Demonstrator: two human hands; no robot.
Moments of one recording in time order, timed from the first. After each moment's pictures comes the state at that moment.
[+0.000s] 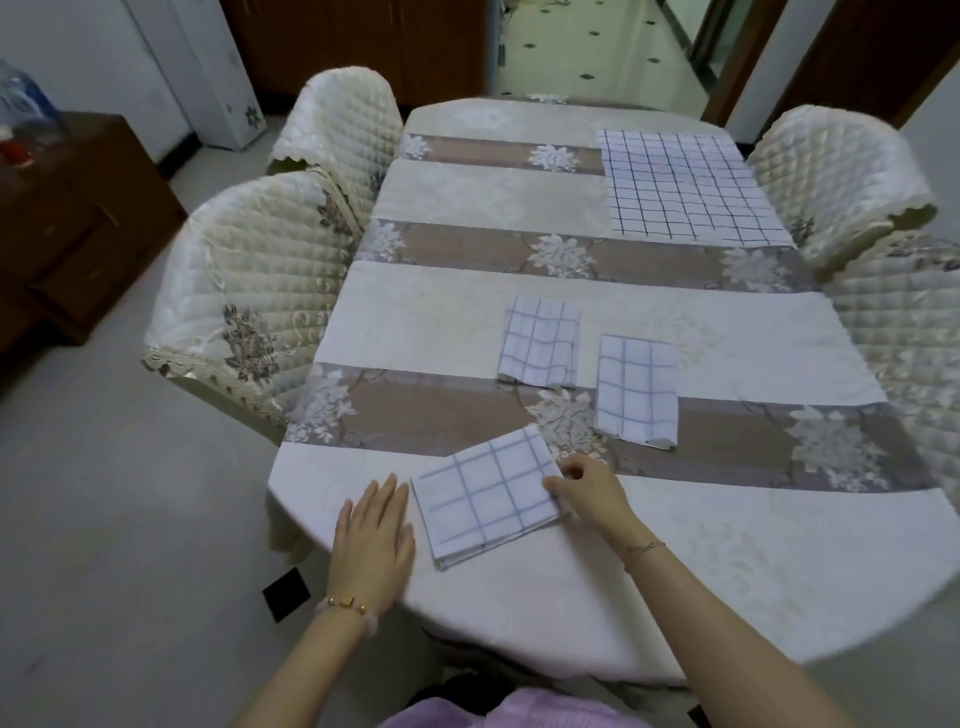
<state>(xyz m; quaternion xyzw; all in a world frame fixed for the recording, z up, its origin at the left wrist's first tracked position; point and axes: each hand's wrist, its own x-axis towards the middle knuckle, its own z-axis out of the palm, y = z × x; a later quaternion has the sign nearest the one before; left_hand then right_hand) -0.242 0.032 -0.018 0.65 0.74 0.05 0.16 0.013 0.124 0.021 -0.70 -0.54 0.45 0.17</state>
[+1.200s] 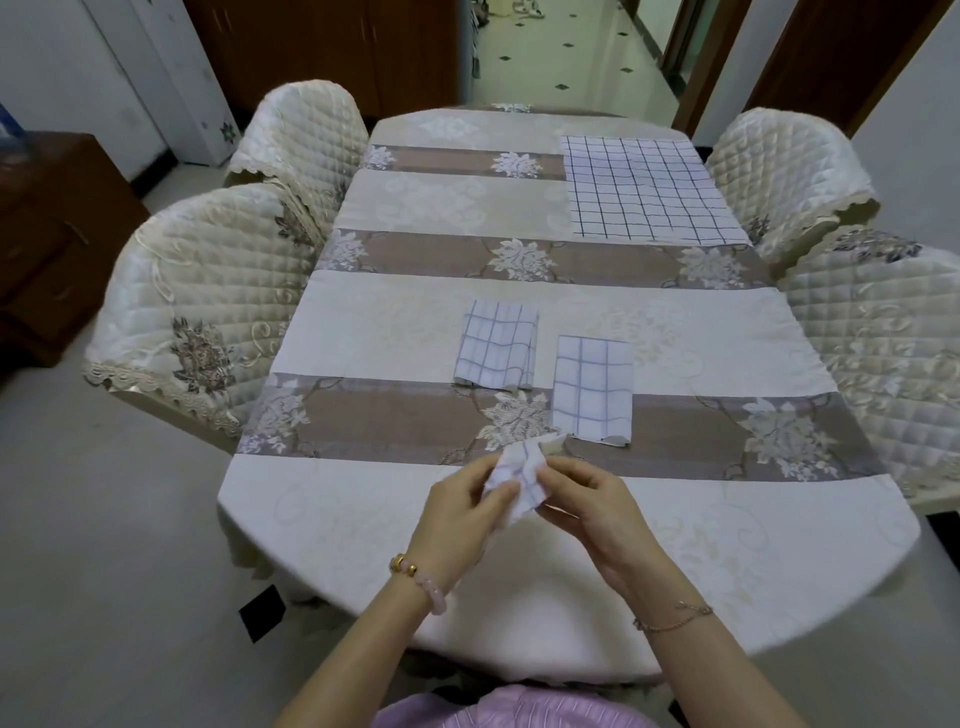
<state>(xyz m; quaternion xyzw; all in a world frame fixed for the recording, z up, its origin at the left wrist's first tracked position) -0.106 0.061 0.091 0.53 0.56 0.41 0.50 0.048 0.077 0.090 -0.51 -0.33 0.68 0.41</state>
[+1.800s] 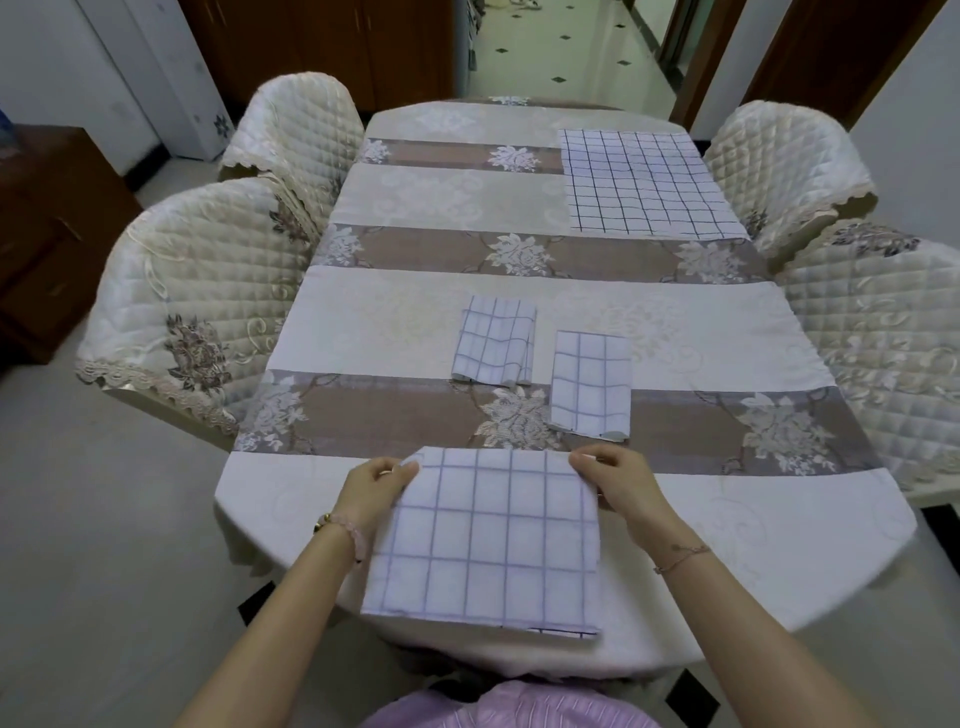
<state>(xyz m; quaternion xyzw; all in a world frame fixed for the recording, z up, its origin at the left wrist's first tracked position) -0.189 0.095 0.037 0.35 0.70 0.33 0.53 0.089 0.120 0.044 -0.67 -0.40 0.55 0.32</state>
